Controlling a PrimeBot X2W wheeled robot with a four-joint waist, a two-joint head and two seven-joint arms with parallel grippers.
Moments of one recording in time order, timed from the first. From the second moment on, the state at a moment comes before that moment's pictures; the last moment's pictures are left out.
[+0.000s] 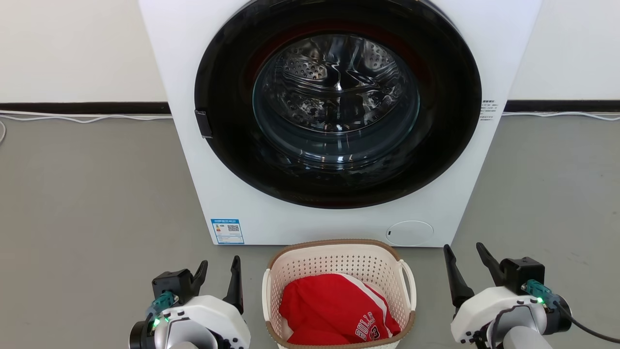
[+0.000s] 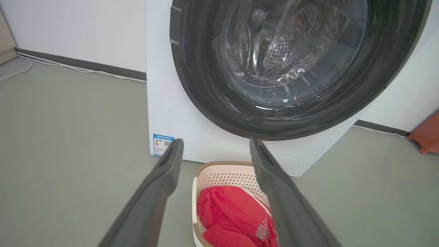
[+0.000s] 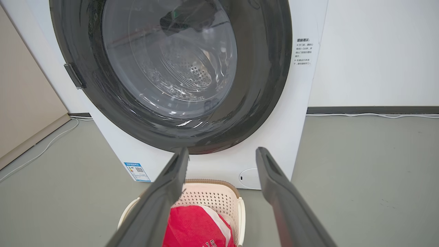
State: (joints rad) left arm -0.23 0.04 -0.23 0.65 -0.43 0.05 -0.26; right arm -0.27 -0.05 0.00 0.72 0.11 0.12 -0.25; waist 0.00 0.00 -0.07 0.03
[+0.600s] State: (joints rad) left arm -0.13 0.03 -0.22 0.71 -0.48 0.06 -0.24; right arm -0.16 -0.04 0.00 0.78 0.18 0.12 -0.23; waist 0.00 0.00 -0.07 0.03
